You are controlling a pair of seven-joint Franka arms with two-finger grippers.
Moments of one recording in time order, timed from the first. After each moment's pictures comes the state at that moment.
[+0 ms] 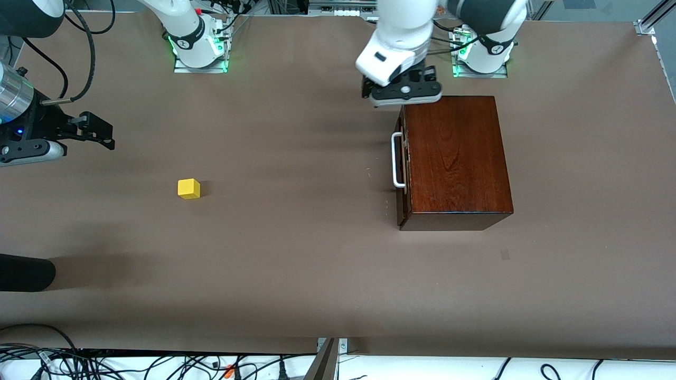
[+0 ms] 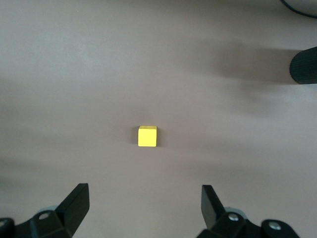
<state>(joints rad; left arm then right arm) -0.25 0.21 -0.57 -1.56 0.17 1.66 -0.90 0.20 0.11 -0.14 -1.51 0.00 1.62 -0.09</state>
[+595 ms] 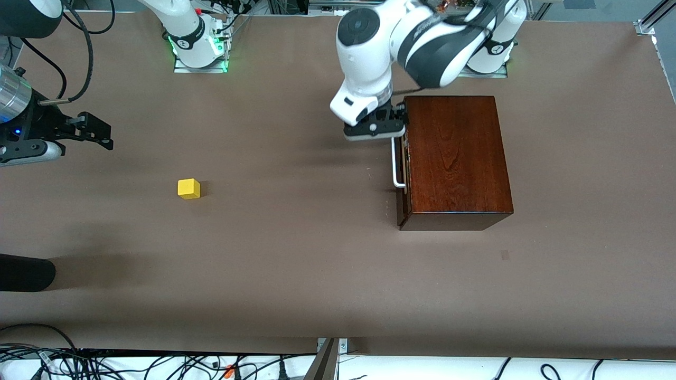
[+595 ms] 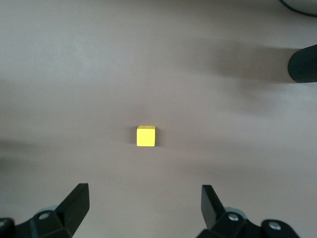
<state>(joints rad) -0.31 0.42 -0.57 -1.57 0.35 1.75 -0.97 0.20 0.11 -0.15 -1.51 0.00 1.62 -0.09</state>
